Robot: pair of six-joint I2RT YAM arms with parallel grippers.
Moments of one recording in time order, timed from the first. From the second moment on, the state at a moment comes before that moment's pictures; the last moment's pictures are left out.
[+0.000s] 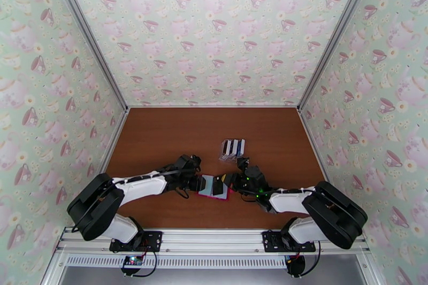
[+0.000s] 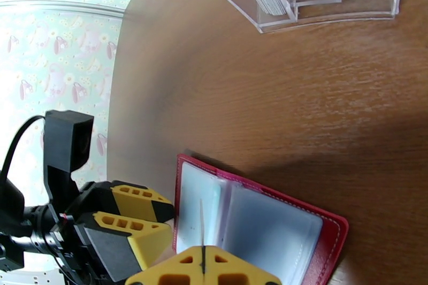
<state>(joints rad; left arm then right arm) -0.70 1.51 0.64 -0.13 0.26 -0.56 0.70 1.43 0.28 0.68 -0.27 1.07</state>
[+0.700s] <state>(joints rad) -0.70 1.50 0.58 -0.03 0.26 -0.60 0.70 1.48 0.26 0.76 -0.24 1.08</state>
